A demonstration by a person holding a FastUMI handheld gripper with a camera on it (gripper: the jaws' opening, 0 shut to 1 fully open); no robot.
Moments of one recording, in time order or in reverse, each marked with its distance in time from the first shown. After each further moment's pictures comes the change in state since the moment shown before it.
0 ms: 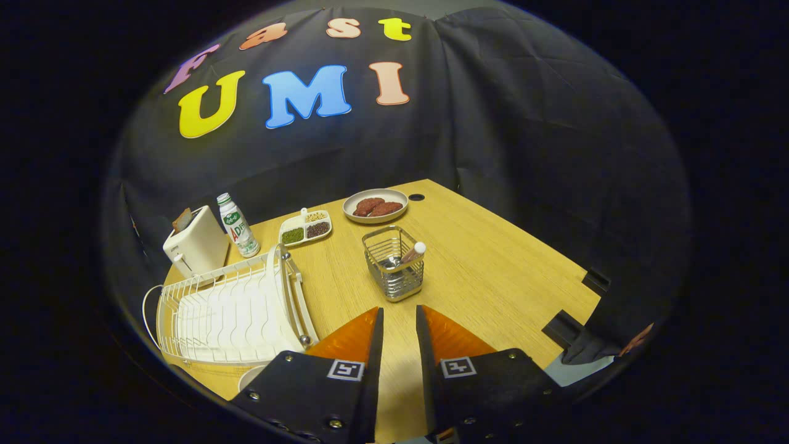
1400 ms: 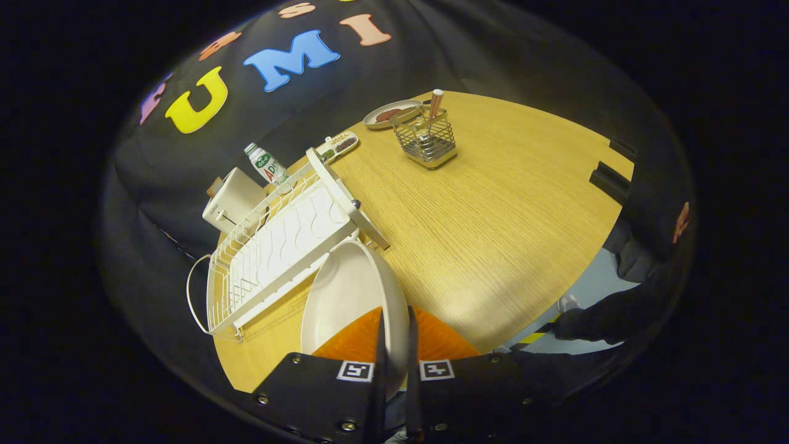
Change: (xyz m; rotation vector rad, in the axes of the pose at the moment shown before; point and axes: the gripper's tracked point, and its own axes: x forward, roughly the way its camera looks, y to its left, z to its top) arm -0.087 0.076 -0.167 0.262 0.389 0.197
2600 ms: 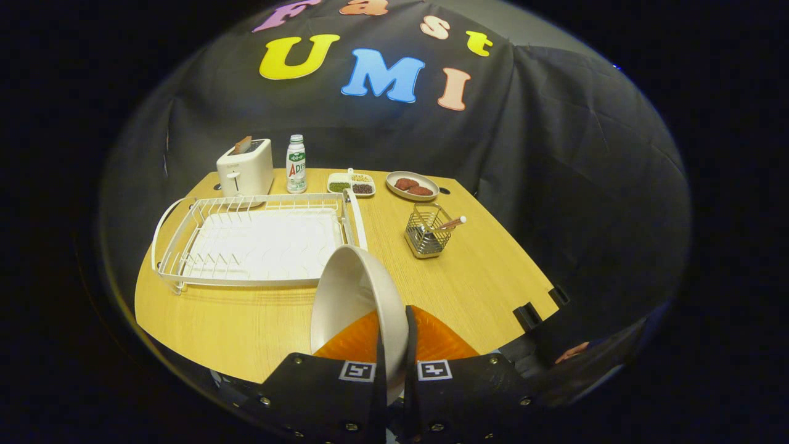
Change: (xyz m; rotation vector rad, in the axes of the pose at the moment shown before) arm -0.085 0.028 0.063 -0.552 -0.237 -0.282
